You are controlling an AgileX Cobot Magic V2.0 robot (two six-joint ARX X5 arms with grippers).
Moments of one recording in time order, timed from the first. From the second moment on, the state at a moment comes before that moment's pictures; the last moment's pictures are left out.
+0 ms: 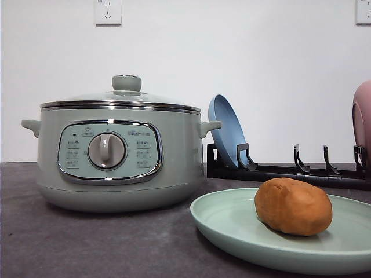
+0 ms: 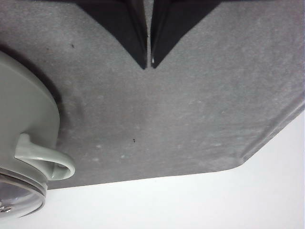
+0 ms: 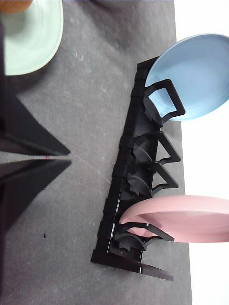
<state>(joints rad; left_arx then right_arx) 0.12 0.01 0.03 -0.17 0.02 0.14 0.07 0.01 0.02 -0.17 -0.03 0.13</state>
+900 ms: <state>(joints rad) 0.12 0.01 0.03 -0.17 0.02 0.14 0.07 0.01 0.02 -0.17 -0.03 0.13</state>
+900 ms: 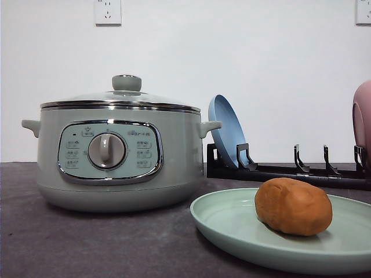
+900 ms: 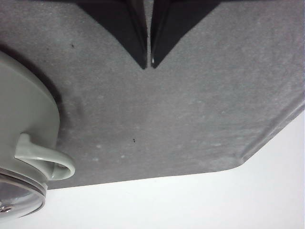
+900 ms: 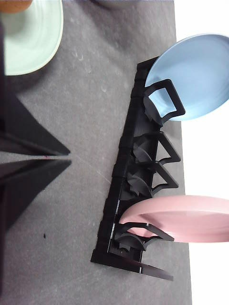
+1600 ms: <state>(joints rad) 0.12 0.01 0.03 -0.17 0.02 0.14 0.07 0.01 0.02 -0.17 -0.03 0.13</state>
